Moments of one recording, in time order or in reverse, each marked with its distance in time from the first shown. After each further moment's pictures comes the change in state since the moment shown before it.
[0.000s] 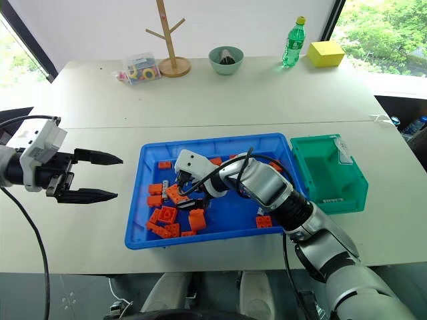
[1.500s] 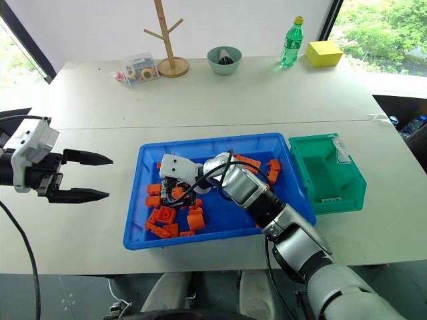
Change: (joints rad) left arm 0.032 0.054 0.031 0.019 0.019 0.004 0.004; right arm -0.016 0.209 0.025 0.363 -0.273 -0.470 0.141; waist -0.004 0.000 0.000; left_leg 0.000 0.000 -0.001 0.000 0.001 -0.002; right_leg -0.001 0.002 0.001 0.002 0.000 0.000
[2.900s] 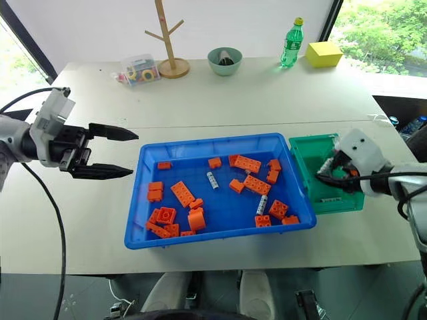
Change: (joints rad) left arm -0.289 -0.150 -0.135 0.040 -0.042 0.039 0.007; right arm 0.686 -0.828 -0.931 -0.568 0.140 0.356 0.015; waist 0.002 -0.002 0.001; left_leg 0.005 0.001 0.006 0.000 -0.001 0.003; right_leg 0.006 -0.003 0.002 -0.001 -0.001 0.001
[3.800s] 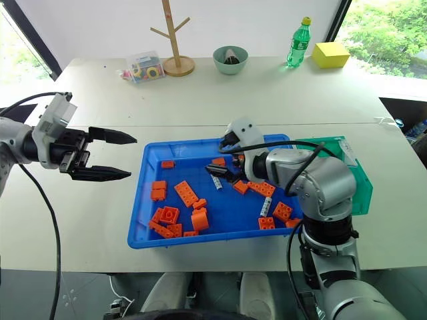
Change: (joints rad) left arm 0.005 0.008 -0.006 0.041 0.038 -0.021 -0.031; right arm -0.533 0.672 0.335 -0.198 0.275 0.718 -0.494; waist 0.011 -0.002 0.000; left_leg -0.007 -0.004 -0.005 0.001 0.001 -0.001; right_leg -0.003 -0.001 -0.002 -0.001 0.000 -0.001
